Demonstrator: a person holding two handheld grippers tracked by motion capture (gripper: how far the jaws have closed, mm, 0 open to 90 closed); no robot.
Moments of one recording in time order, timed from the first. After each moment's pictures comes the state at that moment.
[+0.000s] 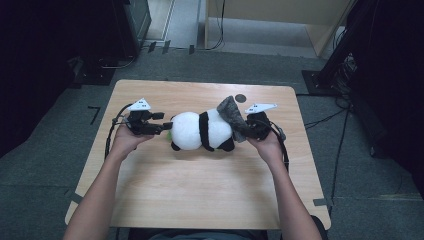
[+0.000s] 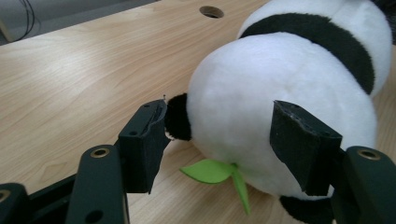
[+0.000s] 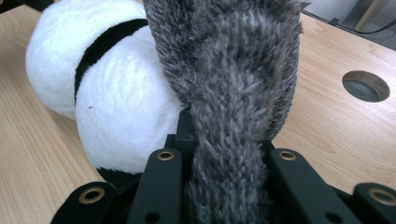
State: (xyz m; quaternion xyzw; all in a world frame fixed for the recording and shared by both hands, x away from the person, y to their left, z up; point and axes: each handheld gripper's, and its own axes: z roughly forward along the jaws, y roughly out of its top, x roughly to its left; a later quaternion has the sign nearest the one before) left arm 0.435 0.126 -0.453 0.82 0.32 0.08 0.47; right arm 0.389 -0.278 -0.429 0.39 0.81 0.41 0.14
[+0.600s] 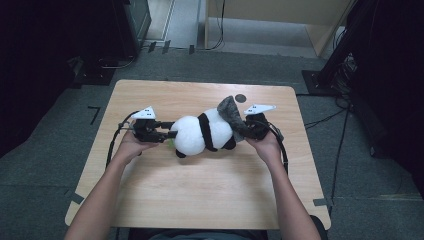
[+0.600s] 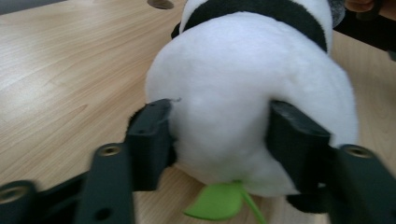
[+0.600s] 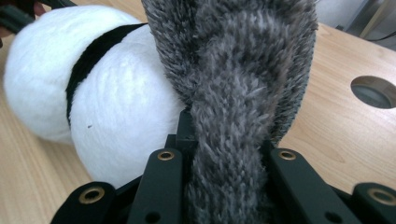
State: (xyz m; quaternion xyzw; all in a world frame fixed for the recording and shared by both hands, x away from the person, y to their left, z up) left arm 0.425 0.112 -0.479 0.83 0.25 0.03 0.50; right arm 0.394 -0.276 -0.441 0.38 0.81 0.43 0.15
